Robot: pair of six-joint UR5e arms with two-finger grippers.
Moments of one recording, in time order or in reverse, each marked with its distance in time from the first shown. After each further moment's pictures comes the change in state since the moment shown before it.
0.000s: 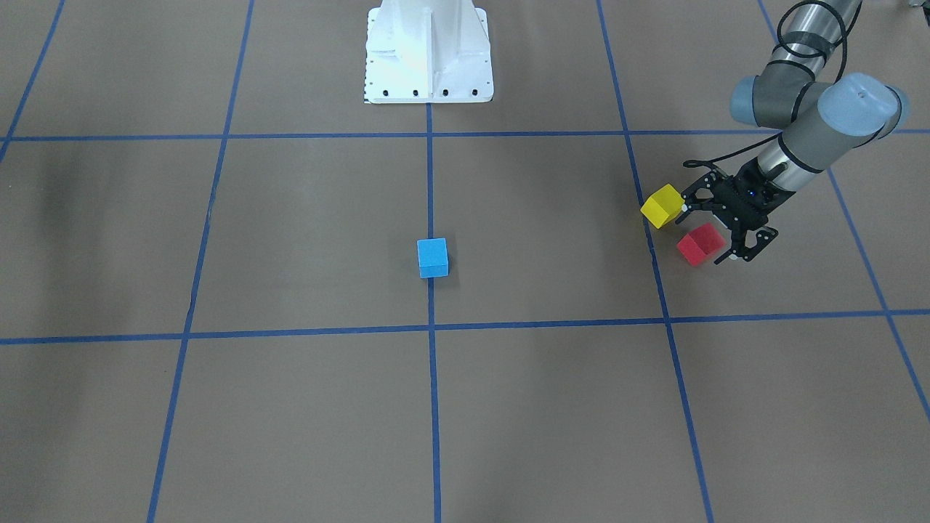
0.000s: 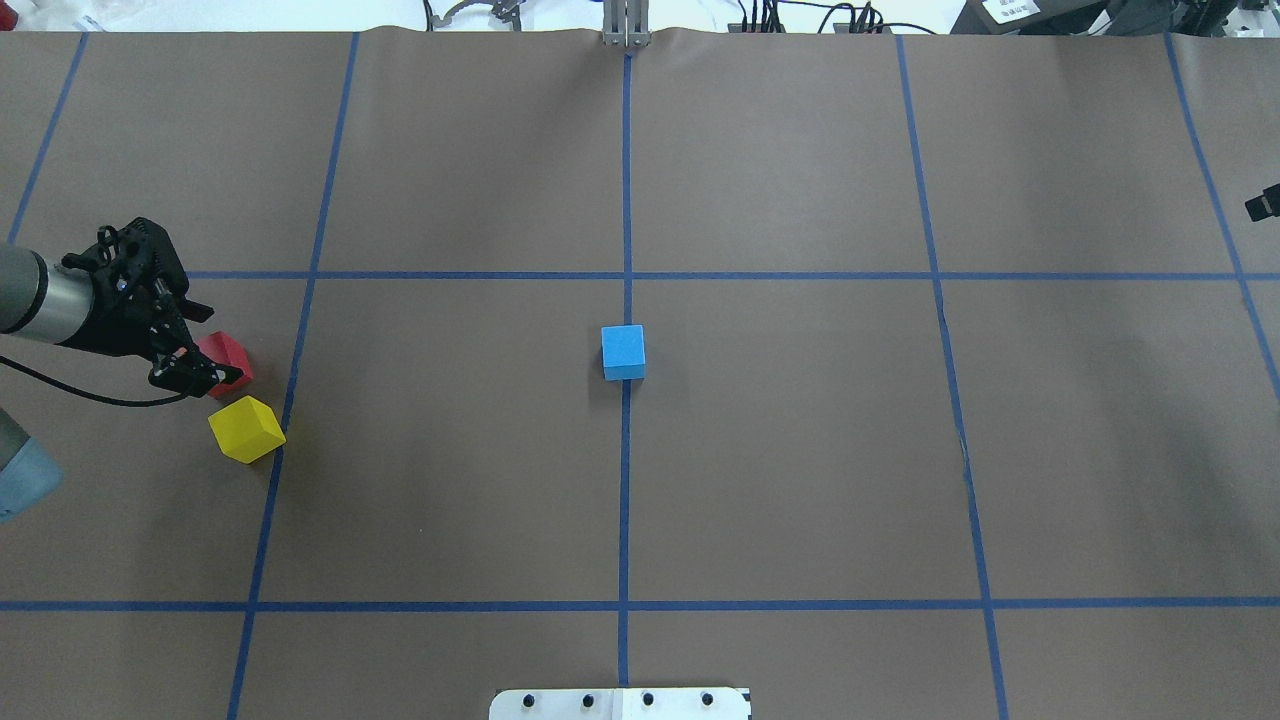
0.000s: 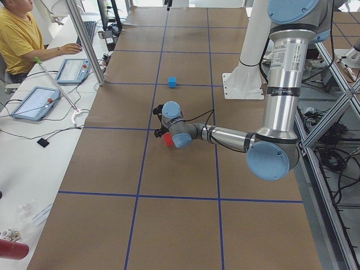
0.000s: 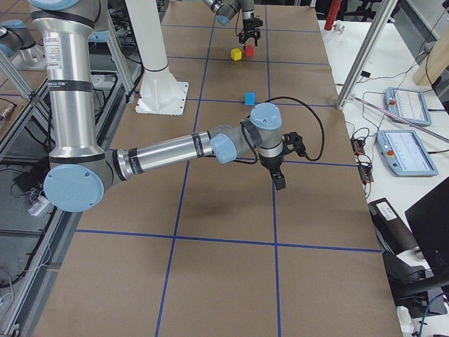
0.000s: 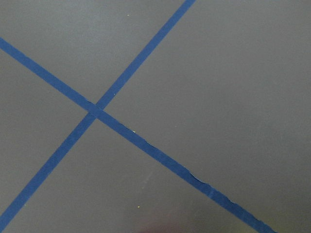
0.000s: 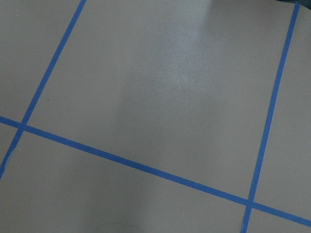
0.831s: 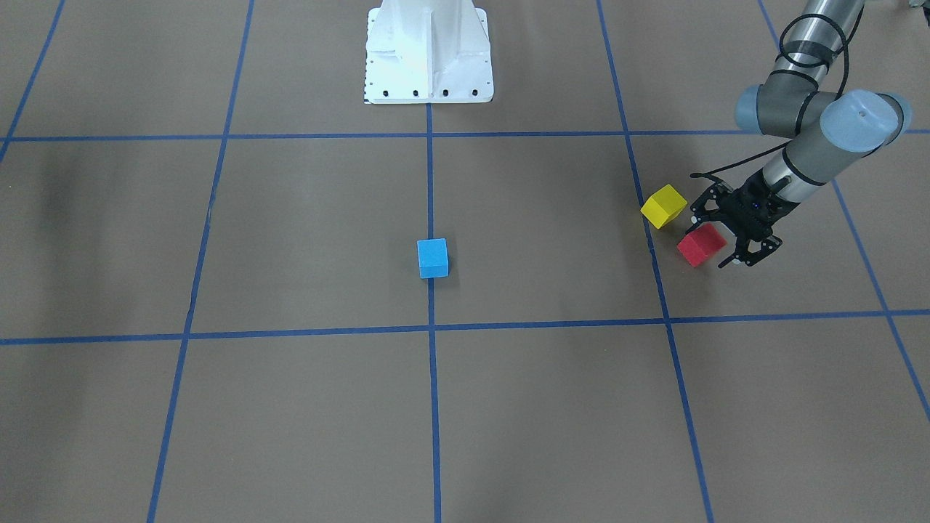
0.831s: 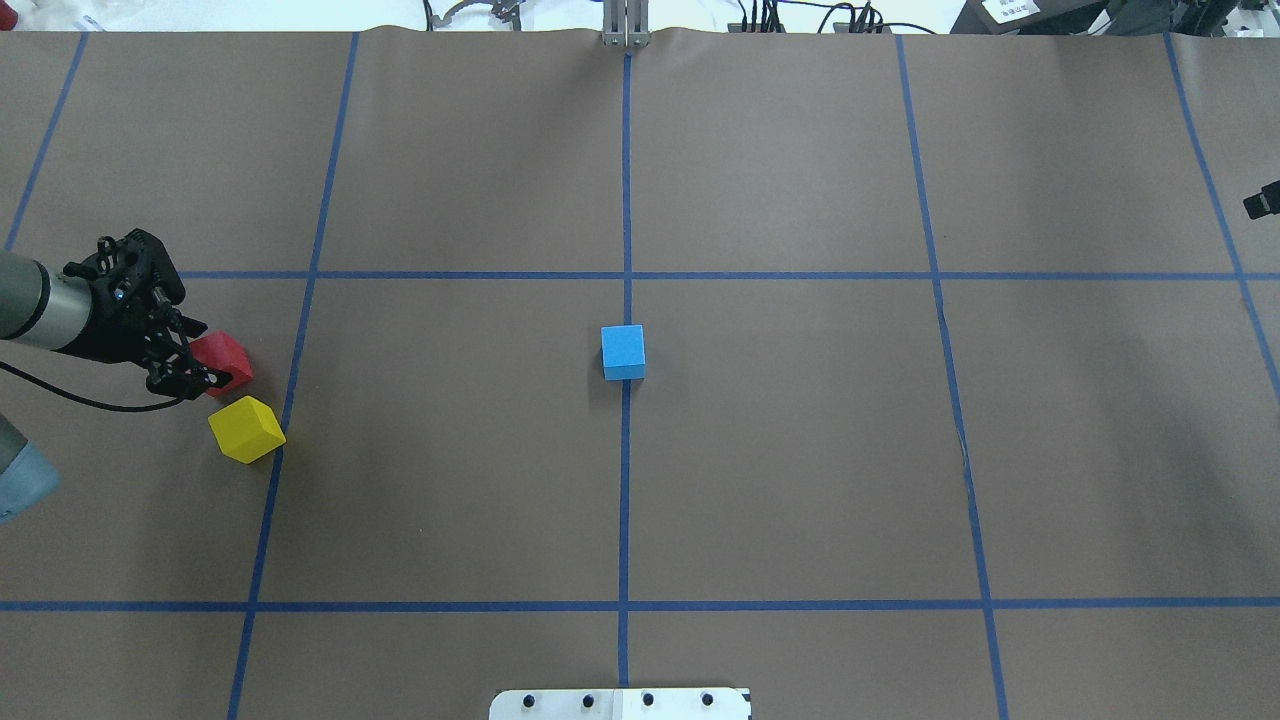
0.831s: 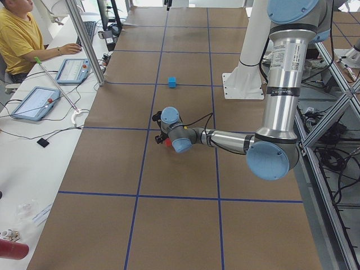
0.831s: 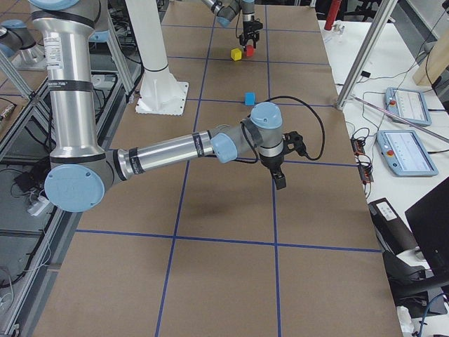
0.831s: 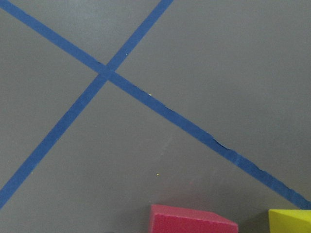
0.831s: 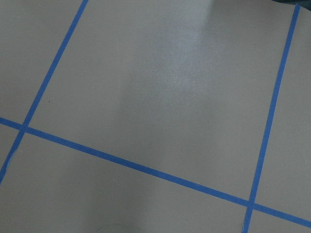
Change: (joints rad) left arm 0.001 -0.001 0.057 0.005 0.002 0.004; right arm -0.001 0.003 0.000 0.000 -0.001 0.004
